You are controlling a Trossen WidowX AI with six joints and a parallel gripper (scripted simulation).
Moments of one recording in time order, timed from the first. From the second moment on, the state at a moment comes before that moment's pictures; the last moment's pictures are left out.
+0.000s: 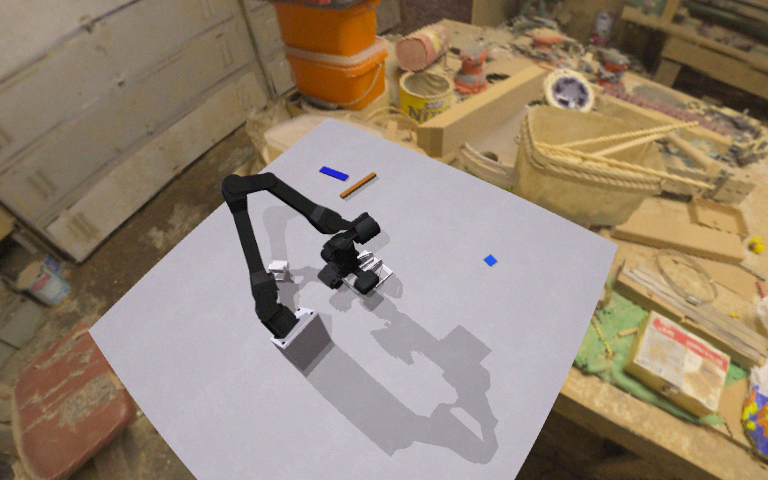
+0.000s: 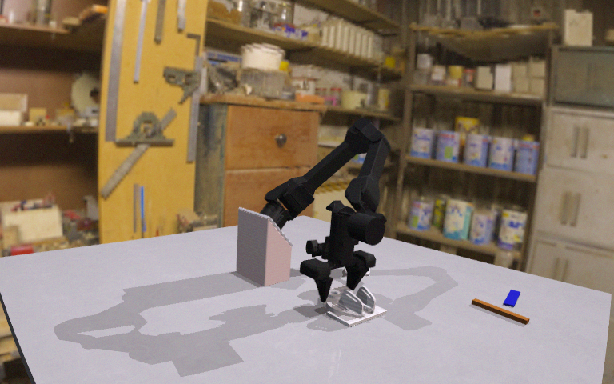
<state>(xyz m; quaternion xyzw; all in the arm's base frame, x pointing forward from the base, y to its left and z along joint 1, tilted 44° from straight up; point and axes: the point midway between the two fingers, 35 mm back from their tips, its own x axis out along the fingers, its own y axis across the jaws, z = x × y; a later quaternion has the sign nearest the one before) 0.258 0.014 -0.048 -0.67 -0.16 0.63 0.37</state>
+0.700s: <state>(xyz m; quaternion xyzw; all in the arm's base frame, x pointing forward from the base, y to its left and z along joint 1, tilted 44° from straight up) 0.258 0.014 -0.048 -0.67 -0.16 0.63 0.37</state>
